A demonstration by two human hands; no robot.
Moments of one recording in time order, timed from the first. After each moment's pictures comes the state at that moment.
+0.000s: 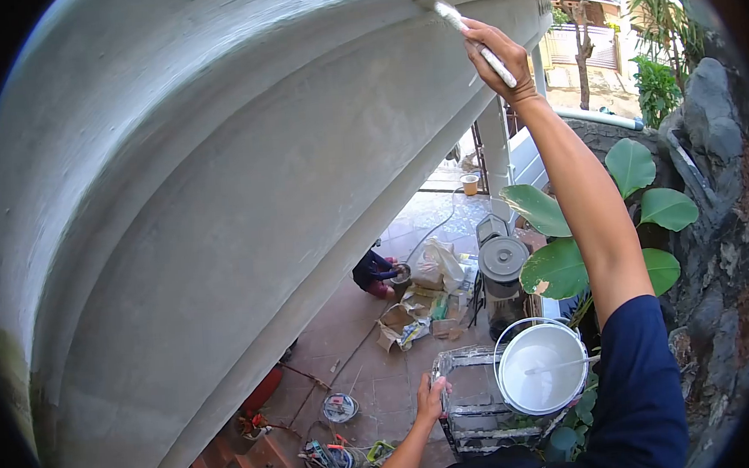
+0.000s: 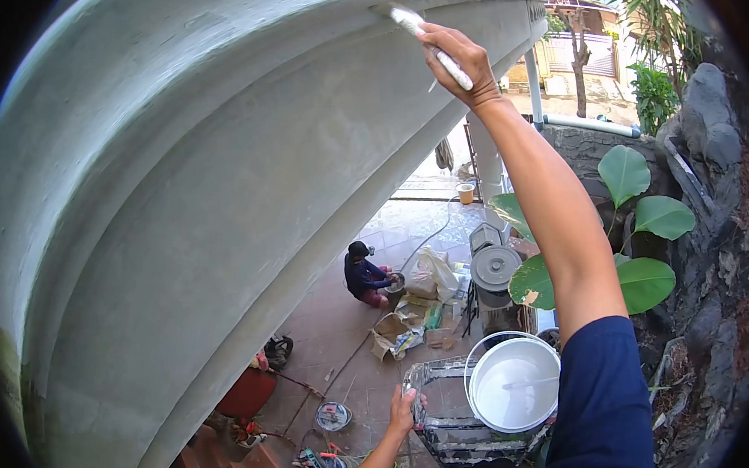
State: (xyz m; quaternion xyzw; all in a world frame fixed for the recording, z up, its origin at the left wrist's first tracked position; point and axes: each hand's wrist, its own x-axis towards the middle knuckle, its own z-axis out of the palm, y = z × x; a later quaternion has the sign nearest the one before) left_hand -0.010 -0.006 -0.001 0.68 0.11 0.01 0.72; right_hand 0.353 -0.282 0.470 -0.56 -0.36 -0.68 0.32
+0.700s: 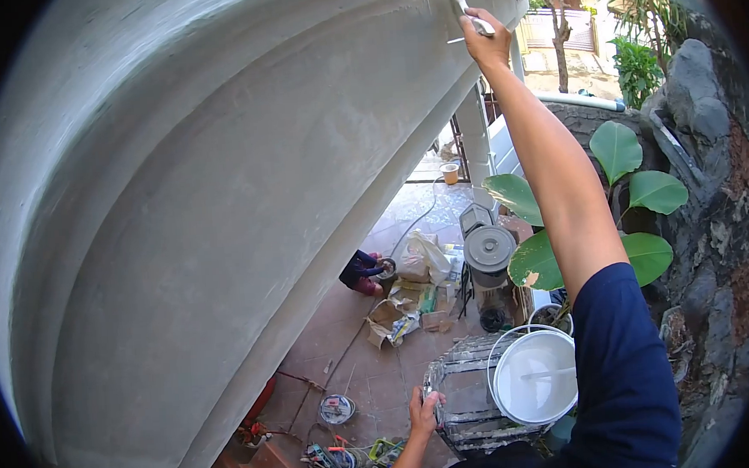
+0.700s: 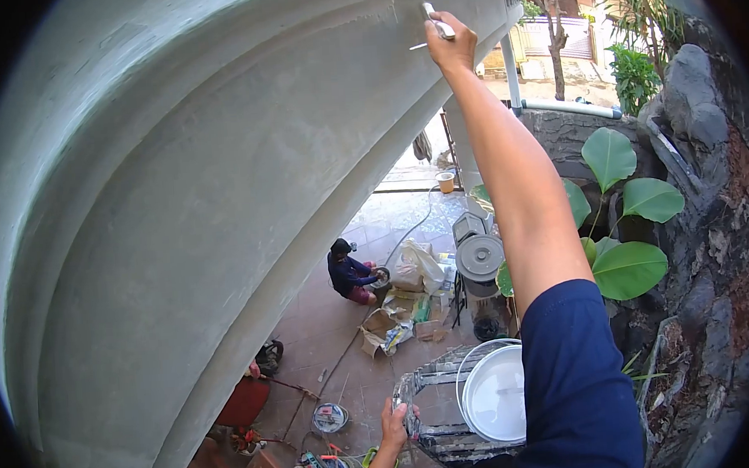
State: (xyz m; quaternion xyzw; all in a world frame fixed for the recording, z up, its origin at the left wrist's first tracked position) left_hand -0.012 -0.003 -0.013 0.66 0.11 0.00 0.74; right_hand 0.483 -0.310 0.446 -0.59 -0.07 -0.61 0.52
